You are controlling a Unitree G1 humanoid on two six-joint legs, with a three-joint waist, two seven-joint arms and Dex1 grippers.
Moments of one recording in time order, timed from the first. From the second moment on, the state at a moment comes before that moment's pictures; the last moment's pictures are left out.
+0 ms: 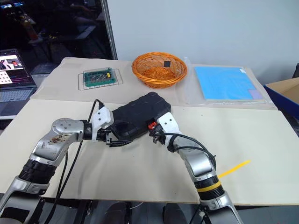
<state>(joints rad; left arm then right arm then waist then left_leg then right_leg) -0.54 0.67 -0.19 -0.01 -0.24 0.41 -1.08 -0.45 -0.23 0.22 -0.11 0.10 0.66 0.44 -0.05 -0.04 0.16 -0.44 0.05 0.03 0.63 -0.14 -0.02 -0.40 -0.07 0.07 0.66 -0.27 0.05</state>
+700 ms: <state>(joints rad) -0.52 0.65 -0.19 -0.02 -0.23 0.41 -1.06 -0.46 -0.29 0.20 -0.25 0.14 0.78 0.48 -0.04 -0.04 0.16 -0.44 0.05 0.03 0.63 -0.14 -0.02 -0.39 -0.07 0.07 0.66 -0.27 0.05</state>
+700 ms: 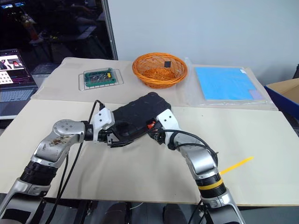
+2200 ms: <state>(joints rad) -0.53 0.61 -0.20 0.01 -0.22 0.39 -1.04 -0.48 -0.18 0.12 -0.08 0.20 0.57 0.43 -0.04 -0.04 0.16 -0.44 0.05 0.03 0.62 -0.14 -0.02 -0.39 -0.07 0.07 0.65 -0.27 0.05</state>
